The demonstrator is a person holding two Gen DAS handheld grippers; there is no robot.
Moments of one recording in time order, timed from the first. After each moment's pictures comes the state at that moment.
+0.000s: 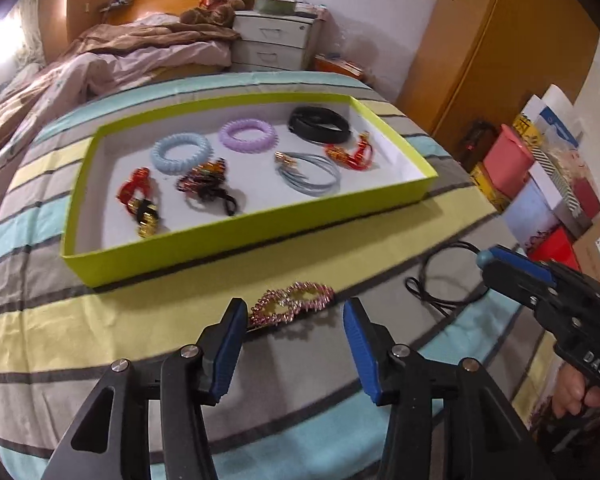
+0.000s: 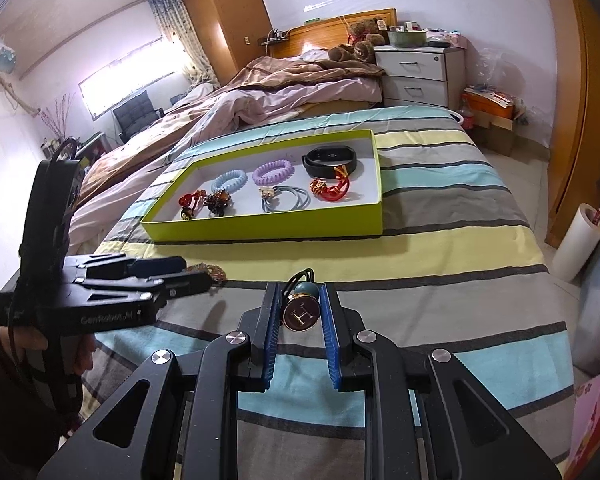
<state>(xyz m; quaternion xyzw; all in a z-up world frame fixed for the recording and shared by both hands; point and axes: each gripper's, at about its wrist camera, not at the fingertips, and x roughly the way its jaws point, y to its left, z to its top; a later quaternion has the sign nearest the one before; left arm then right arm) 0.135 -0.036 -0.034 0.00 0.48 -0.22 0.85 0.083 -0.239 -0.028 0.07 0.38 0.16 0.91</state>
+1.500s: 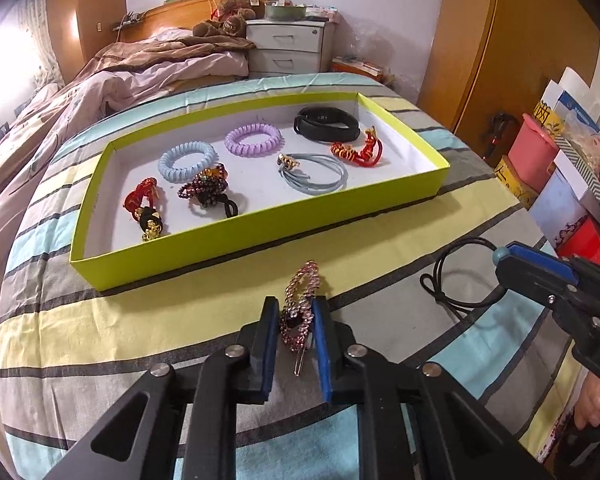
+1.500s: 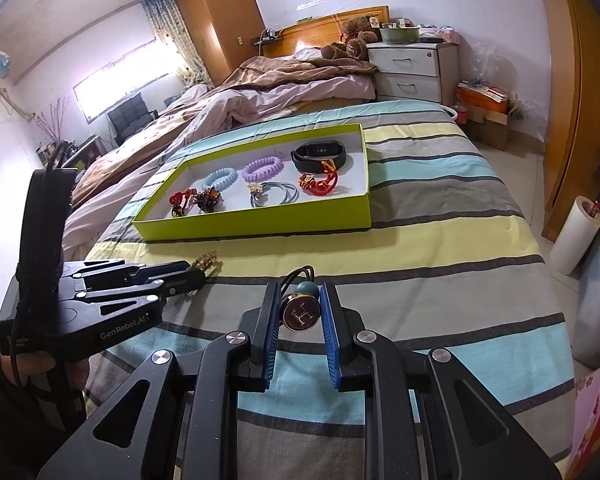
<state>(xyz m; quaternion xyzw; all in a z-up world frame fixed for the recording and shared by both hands) 0.129 -0.051 -0.035 0.05 0.46 -0.16 0.87 0.082 -0.244 -0.034 0.08 0.38 0.15 0.91</state>
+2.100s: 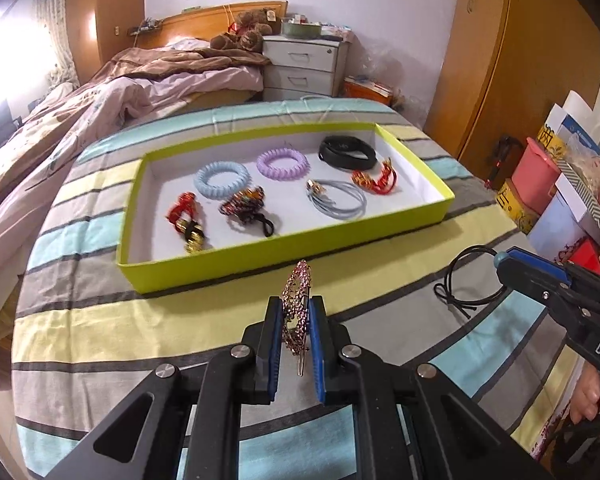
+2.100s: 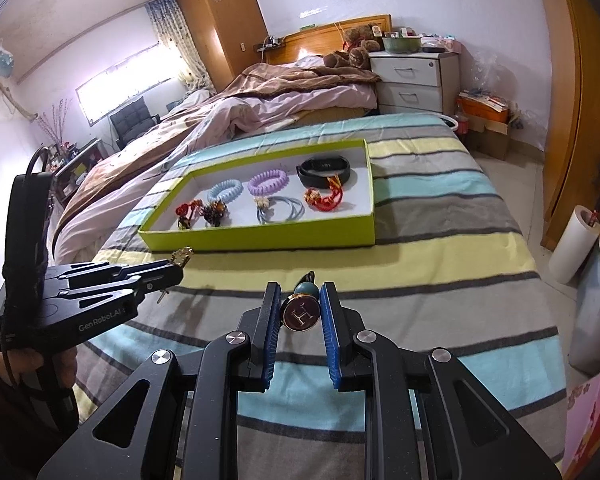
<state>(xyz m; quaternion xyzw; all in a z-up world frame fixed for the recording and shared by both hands) 0.120 -0.027 -0.010 0.03 0.43 -0.15 0.89 0.086 -0.243 -0.022 0.07 0.37 0.15 0.92</state>
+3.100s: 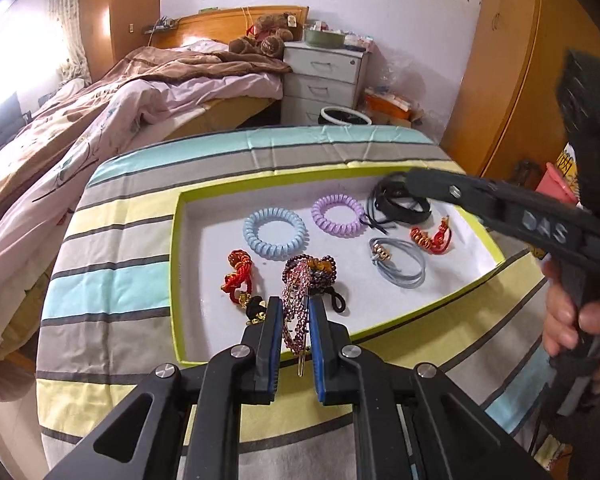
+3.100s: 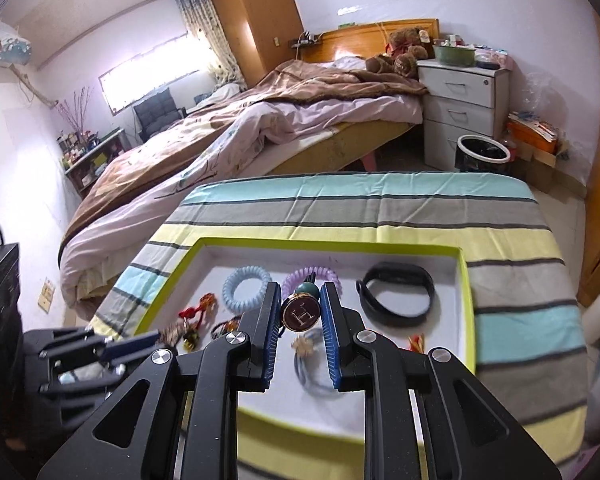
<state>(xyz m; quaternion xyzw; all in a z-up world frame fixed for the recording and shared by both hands) 0.184 0.004 -0.001 0.02 0.44 -0.13 0.89 0.226 -0.179 -0.003 0.05 0.37 0.21 0.90</state>
